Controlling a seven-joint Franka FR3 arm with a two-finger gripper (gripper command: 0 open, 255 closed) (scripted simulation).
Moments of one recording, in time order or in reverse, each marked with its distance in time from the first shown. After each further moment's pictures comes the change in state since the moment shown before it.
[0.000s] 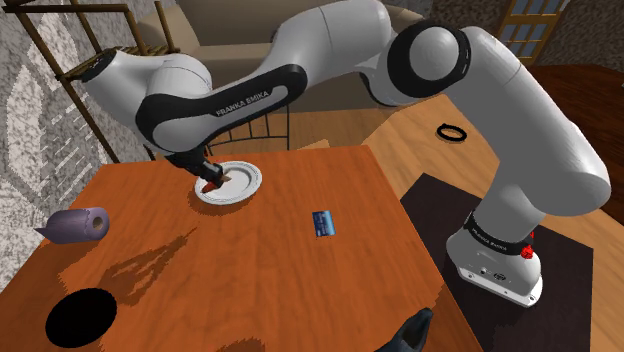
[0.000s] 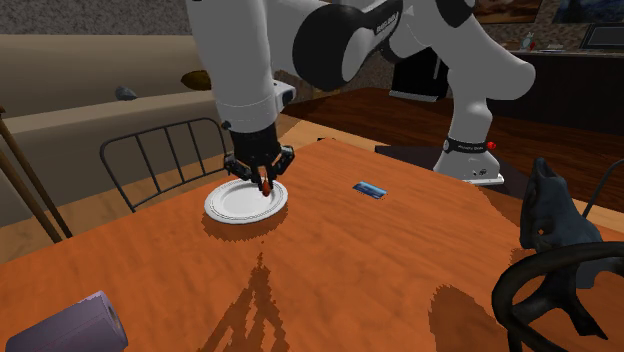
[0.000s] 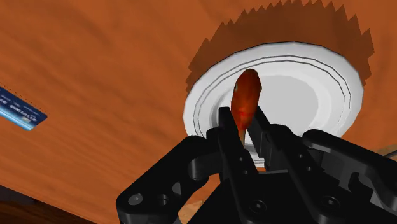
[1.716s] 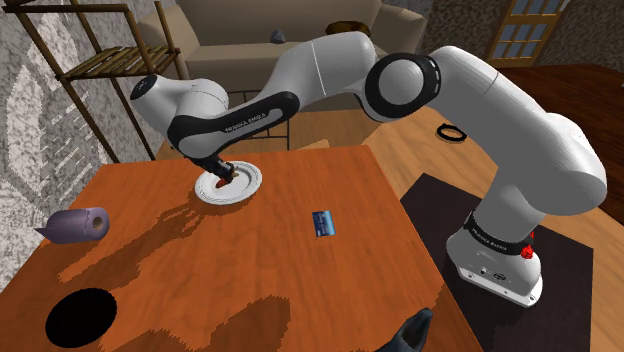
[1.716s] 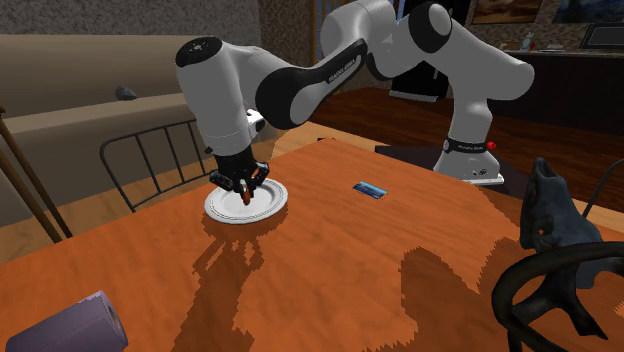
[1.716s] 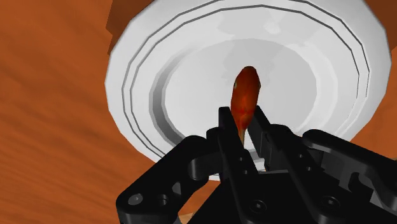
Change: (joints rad) arm -0.047 0.153 -0.063 0.124 -0.050 0.085 -0.119
